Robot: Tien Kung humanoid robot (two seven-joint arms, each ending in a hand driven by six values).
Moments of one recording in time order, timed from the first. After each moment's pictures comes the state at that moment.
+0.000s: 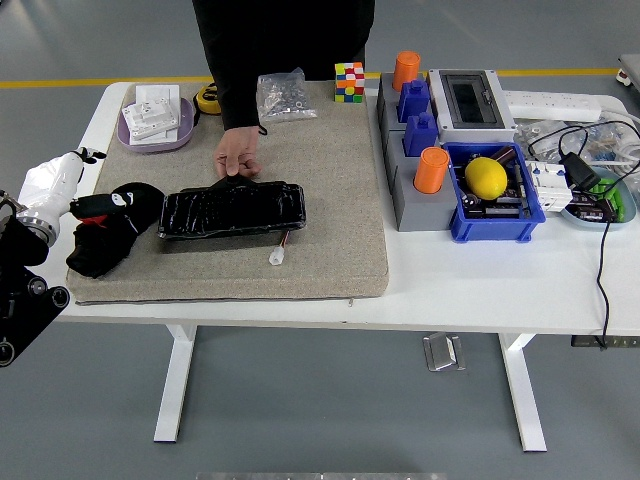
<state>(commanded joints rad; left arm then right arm) -0.51 0.46 -0.90 -0.99 1.80 0.38 0.24 0.07 -0.32 0.60 0.18 -0.59 0.13 -0.24</state>
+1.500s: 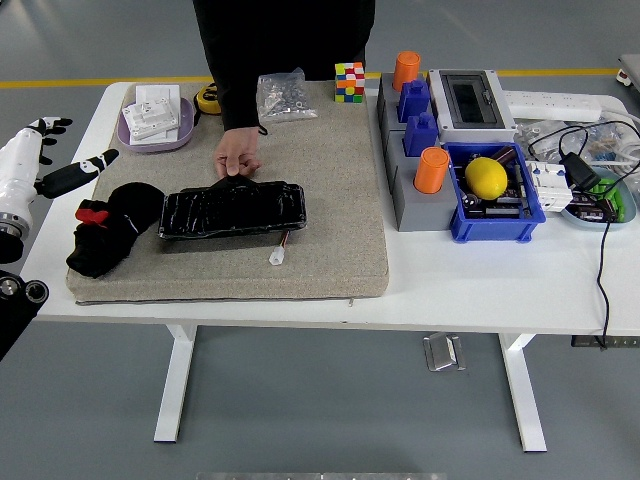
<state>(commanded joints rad) -0.35 0.44 -1.18 -1.19 1.76 0.41 0.22 0.08 -0.31 0.60 0.18 -0.62 0.13 -0.25</state>
